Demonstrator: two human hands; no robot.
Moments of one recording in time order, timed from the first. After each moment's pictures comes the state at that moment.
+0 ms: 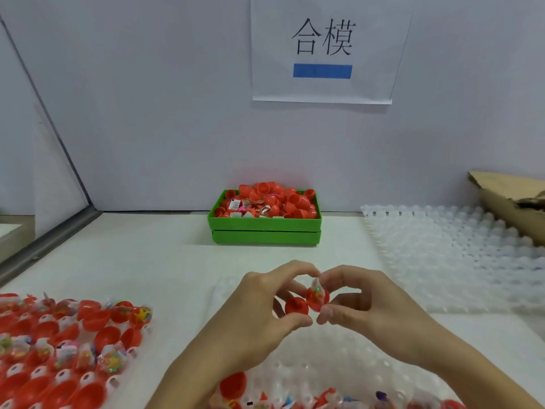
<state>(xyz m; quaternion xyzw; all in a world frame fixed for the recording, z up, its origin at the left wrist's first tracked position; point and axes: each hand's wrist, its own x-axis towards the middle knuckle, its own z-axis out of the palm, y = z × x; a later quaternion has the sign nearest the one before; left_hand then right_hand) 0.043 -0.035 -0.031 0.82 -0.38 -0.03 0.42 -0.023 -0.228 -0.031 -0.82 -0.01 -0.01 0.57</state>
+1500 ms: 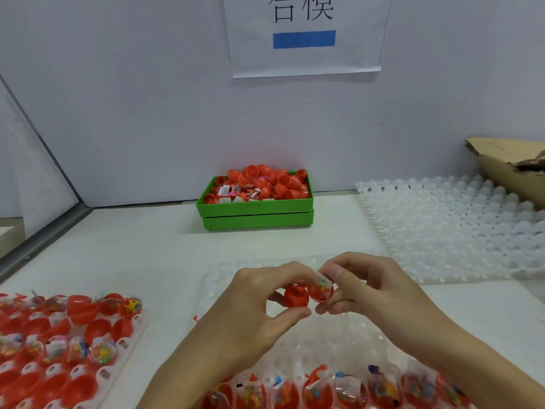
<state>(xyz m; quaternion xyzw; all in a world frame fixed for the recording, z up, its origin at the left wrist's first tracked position) 0.029 -0.039 -0.039 0.80 -0.44 0.00 0.40 -0.037 -0.230 -0.047 -0.75 0.02 -0.06 0.66</state>
